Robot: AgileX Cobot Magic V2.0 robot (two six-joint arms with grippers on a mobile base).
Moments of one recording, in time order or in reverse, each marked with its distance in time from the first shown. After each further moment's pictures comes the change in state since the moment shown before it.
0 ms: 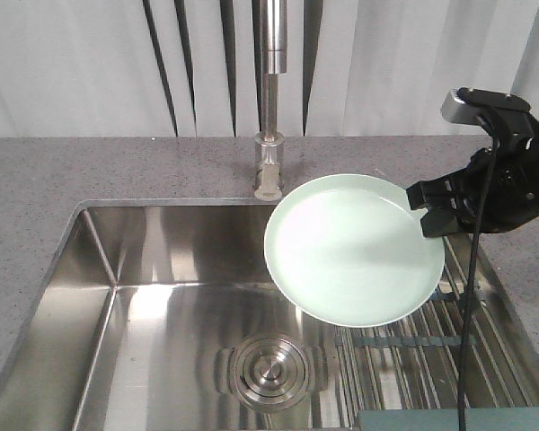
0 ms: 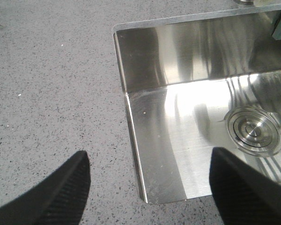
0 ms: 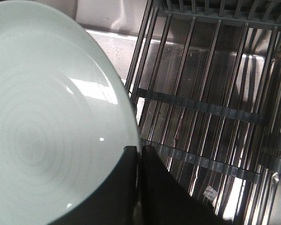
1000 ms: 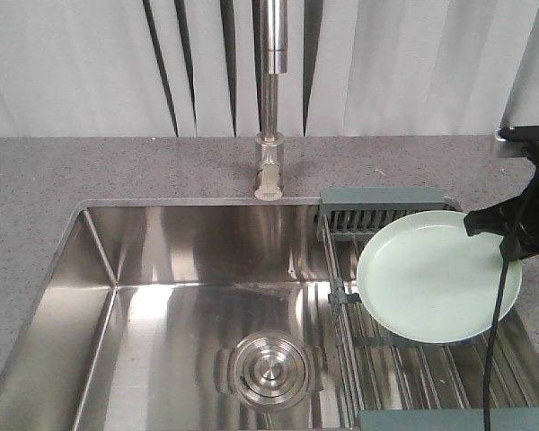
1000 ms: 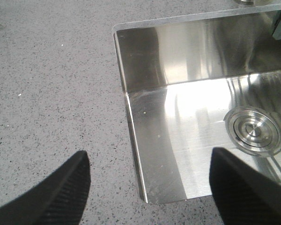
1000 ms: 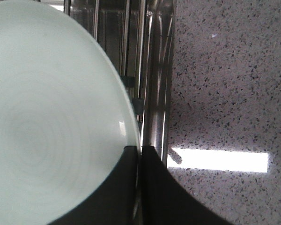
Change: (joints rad) left arm 0.000 0.000 0.000 0.000 0.000 0.000; right arm -0.125 0.113 0.005 -0.341 0.002 0.129
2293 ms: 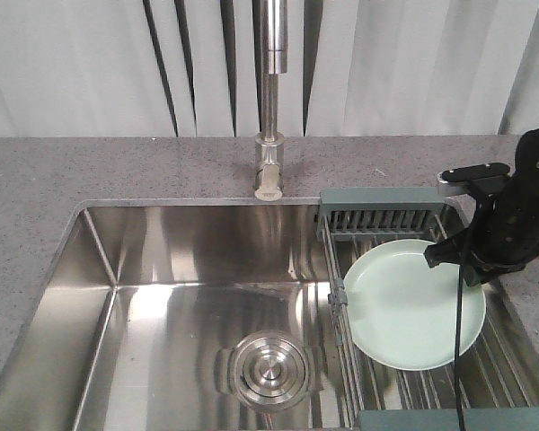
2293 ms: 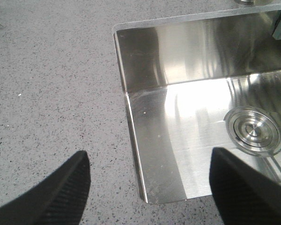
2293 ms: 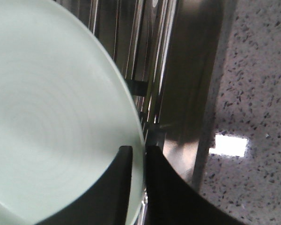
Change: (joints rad) left arm 0.000 0.000 0.000 0.000 0.000 0.000; right arm 0.084 0.192 0.000 -0.083 -0.081 0.023
